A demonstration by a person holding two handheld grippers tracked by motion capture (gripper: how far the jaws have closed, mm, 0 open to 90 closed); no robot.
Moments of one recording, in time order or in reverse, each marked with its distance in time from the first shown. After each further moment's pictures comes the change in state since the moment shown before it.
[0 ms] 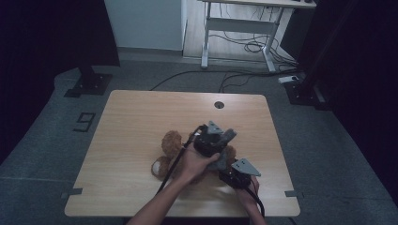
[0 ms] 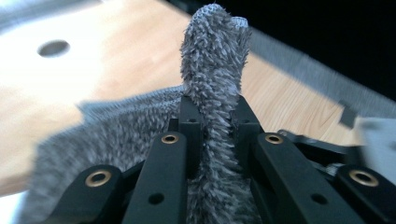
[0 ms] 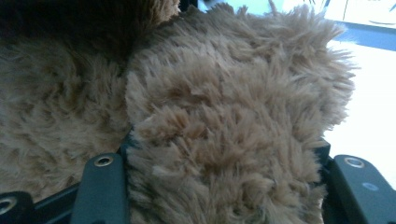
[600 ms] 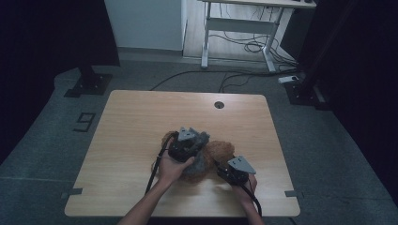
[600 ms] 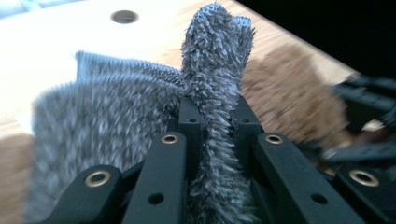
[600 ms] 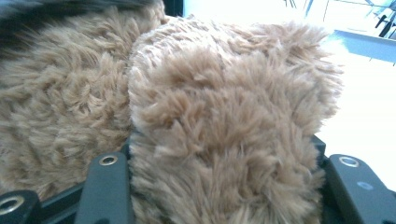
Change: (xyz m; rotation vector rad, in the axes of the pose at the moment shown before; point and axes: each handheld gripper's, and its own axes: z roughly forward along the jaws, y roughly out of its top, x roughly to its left) left arm 0.060 -0.064 -0.058 -0.092 0.141 -0.068; right arm 0.003 0.005 0.013 0.004 -0.073 -0.033
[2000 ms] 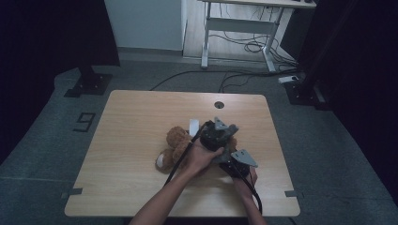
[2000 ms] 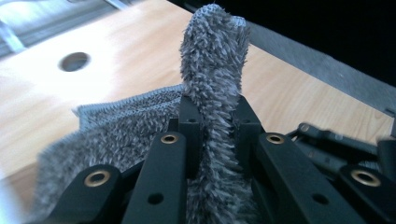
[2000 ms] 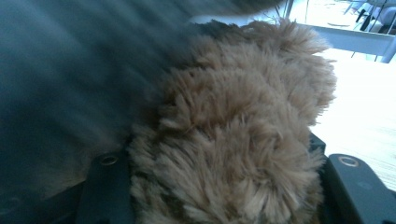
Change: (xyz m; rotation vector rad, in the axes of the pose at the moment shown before) left arm -0.065 0.064 0.087 0.066 -0.084 0.122; right arm -0.017 0.003 0.017 -0.019 -0.050 0.054
